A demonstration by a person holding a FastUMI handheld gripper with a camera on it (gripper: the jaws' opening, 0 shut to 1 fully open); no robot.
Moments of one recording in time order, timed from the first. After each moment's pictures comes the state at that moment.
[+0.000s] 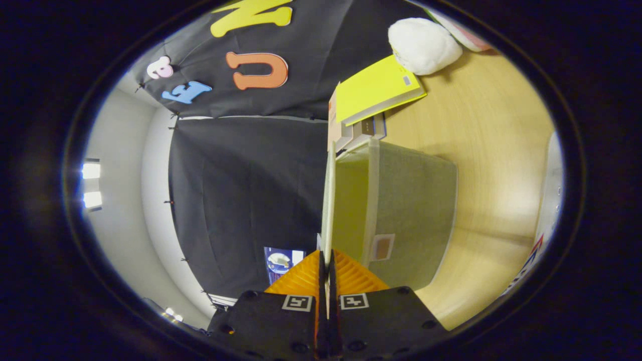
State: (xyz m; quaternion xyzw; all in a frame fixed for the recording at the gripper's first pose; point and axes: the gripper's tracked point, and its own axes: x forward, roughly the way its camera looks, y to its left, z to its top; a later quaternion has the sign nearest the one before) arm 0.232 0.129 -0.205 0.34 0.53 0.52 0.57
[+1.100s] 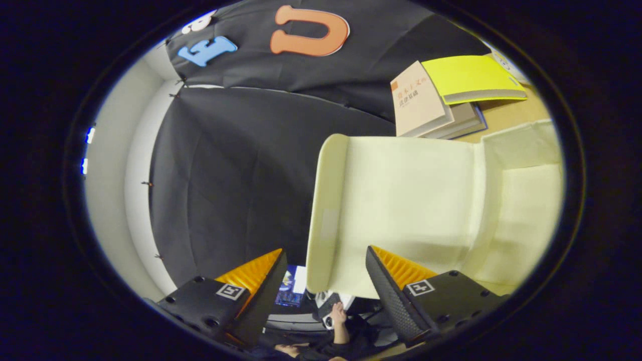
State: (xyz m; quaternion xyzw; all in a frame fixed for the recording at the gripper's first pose) arm 0.142 0.404 -0.140 0.27 0.53 0.52 0.62
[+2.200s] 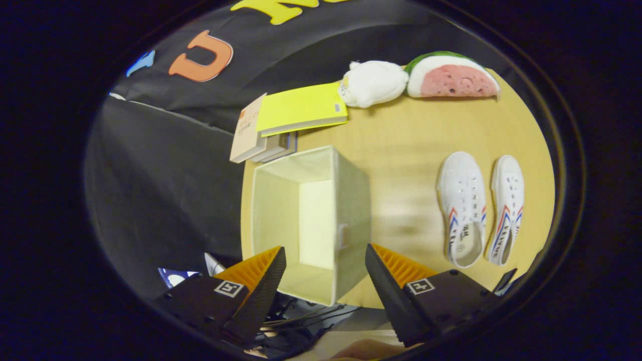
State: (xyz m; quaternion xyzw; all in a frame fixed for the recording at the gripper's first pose) arm 0.220 0.087 -0.217 0.15 0.60 0.18 0.76
